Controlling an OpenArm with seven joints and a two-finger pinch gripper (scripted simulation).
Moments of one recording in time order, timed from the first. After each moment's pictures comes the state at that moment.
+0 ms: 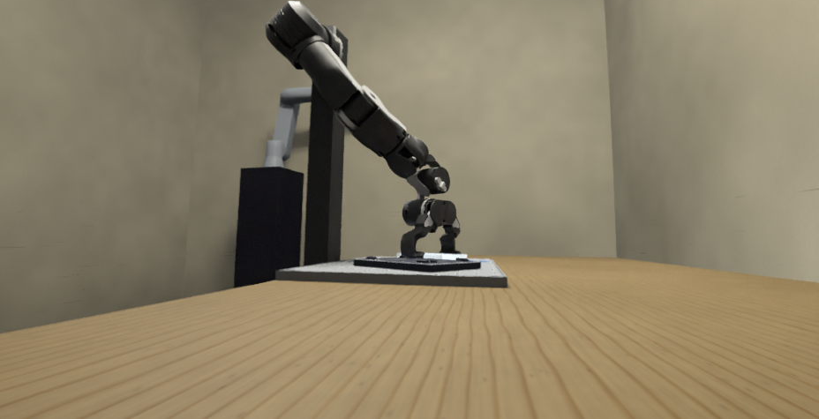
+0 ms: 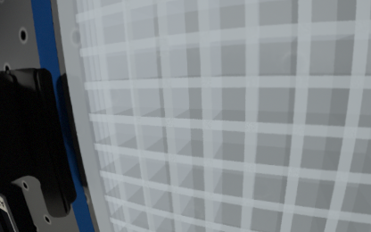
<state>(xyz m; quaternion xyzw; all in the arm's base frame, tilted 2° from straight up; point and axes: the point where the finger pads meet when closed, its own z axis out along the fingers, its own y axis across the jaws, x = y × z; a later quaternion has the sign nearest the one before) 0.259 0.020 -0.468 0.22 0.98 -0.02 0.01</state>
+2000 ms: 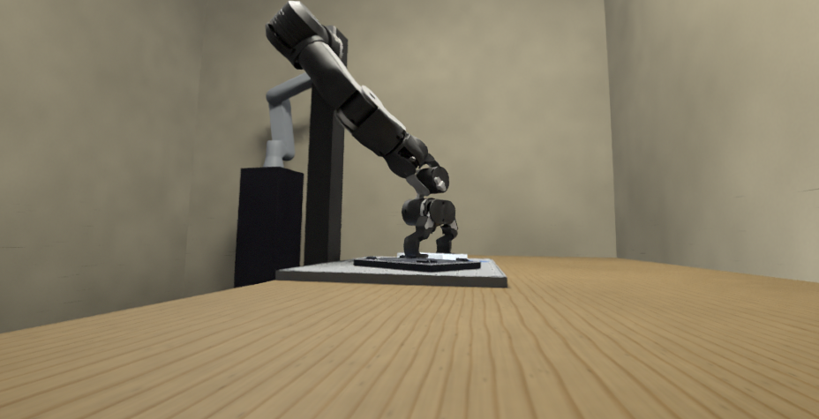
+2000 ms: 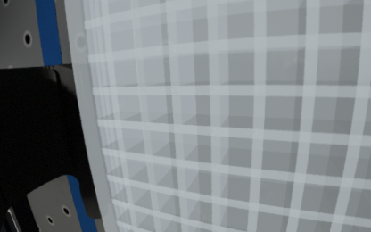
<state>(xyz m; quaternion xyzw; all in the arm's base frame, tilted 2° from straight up) 0.257 0.020 -0.467 0.21 0.98 -0.02 0.01</state>
